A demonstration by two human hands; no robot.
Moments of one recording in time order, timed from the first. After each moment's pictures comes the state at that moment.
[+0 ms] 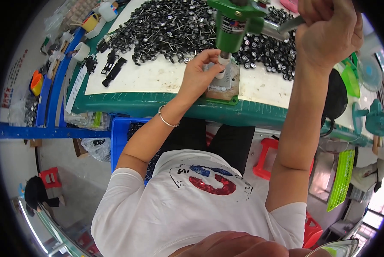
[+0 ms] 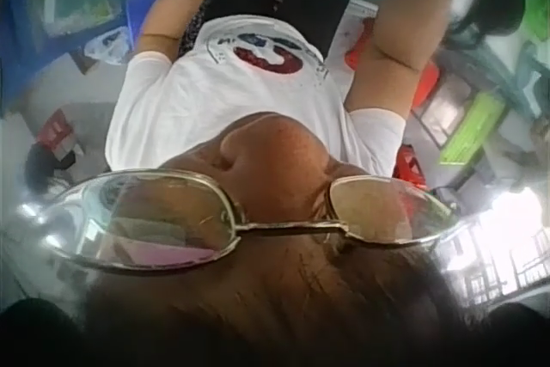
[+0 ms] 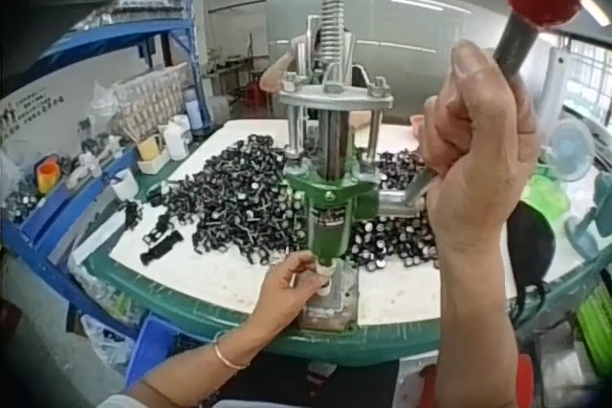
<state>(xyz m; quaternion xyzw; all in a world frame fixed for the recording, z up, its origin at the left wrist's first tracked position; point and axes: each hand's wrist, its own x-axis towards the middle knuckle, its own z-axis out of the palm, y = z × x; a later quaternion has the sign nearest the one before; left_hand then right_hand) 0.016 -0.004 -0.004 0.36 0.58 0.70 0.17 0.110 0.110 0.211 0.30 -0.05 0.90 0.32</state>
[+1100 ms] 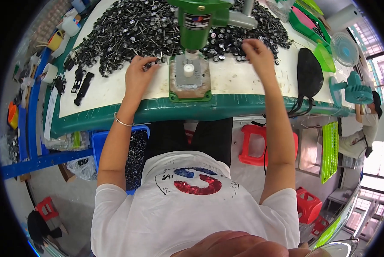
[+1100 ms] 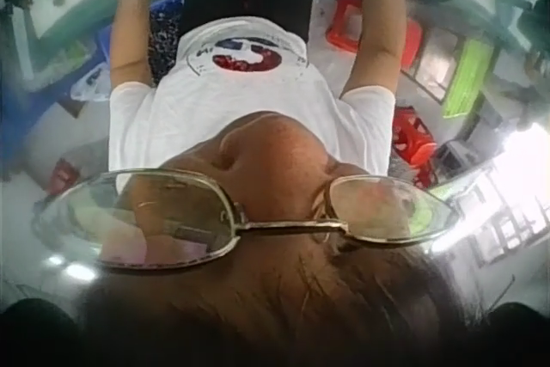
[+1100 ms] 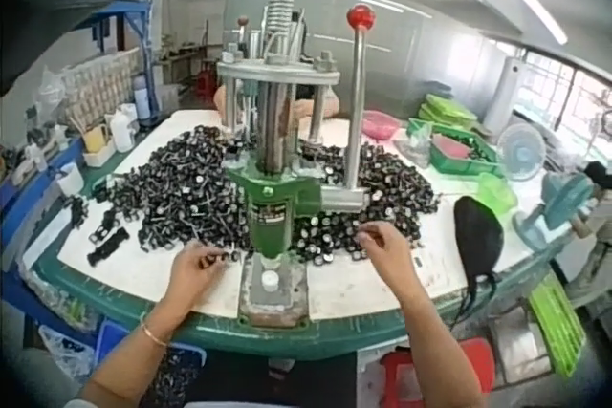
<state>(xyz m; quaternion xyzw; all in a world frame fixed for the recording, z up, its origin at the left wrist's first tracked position) -0.062 -0.049 -0.038 0.38 0.83 0.41 -0.04 0.152 0.240 0.008 -0.24 -0.83 0.37 0.33</state>
